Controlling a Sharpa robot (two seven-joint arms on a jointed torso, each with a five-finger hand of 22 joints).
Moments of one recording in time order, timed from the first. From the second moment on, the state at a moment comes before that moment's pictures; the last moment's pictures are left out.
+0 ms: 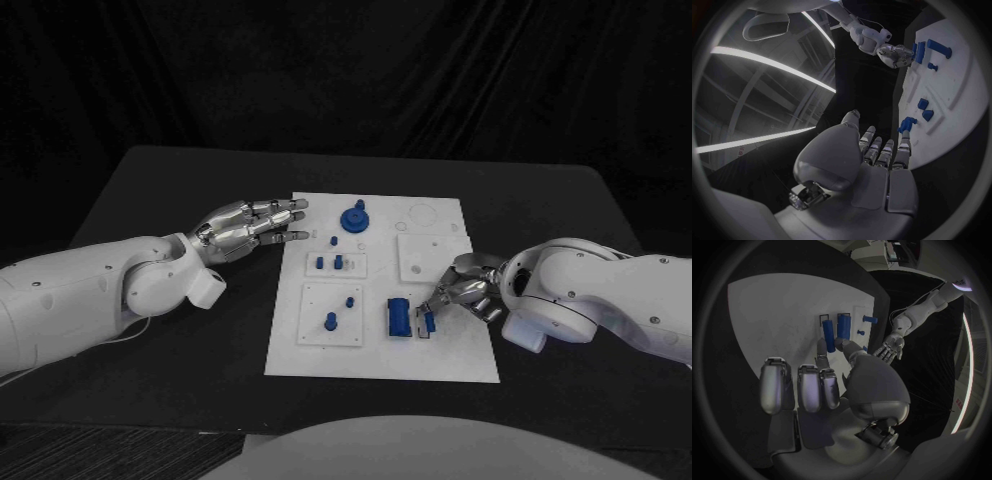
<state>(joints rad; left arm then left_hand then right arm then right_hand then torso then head) 1.17 -0.90 -0.21 1.34 -0.17 0.36 0.48 1.47 0.26 -0.18 0.22 0.45 0.40 0.12 0.07 0.05 0.11 0.11 0.07 0.03 0.06 0.17 0.05 0.02 0.17 0.16 0.29 0.07 0.35 1.22 -0.99 -0.21 1.82 -0.79 -0.13 -0.56 1.09 -0.04 0.30 -0.11 0.59 0.98 0.05 0.31 0.69 1.46 -0.03 1.57 1.31 1.47 -0.09 1.48 1.29 0.04 1.47 0.02 1.39 1.31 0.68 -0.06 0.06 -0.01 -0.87</state>
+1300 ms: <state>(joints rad) 1.17 -0.90 -0.21 1.34 -0.17 0.37 0.48 1.46 0.26 -0.18 0.22 0.45 0.40 0.12 0.07 0.05 0.11 0.11 0.07 0.03 0.06 0.17 0.05 0.02 0.17 0.16 0.29 0.07 0.34 1.21 -0.98 -0.21 1.80 -0.79 -0.13 -0.58 1.08 -0.02 0.31 -0.09 0.45 0.98 0.05 0.32 0.67 1.46 -0.03 1.57 1.31 1.47 -0.09 1.47 1.28 0.04 1.47 0.02 1.38 1.31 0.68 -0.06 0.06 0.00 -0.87</state>
